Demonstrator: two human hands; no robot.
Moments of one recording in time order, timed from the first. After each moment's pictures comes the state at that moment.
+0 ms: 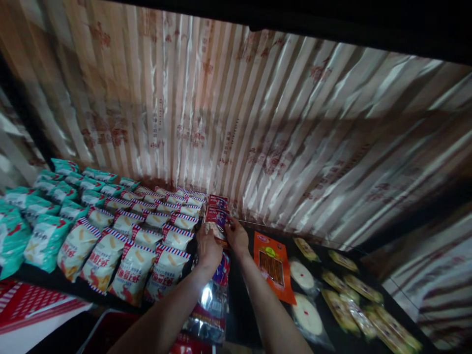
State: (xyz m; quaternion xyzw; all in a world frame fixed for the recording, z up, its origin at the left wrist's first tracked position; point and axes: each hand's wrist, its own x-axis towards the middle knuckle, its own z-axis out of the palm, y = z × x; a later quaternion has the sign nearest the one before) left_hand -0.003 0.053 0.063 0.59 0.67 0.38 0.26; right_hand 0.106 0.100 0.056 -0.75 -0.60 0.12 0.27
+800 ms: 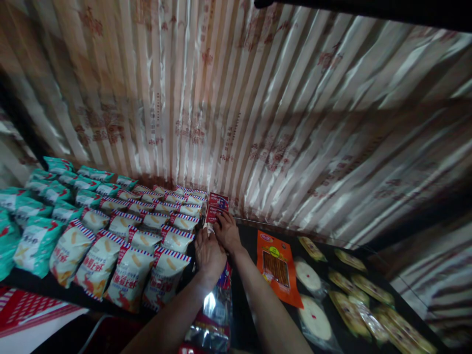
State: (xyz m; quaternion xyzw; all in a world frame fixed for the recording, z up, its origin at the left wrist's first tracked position) left_hand -0.003 0.043 0.067 0.65 0.71 0.24 0.14; right_hand 0.087 0.126 0.022 -0.65 -0.73 0.02 0.22
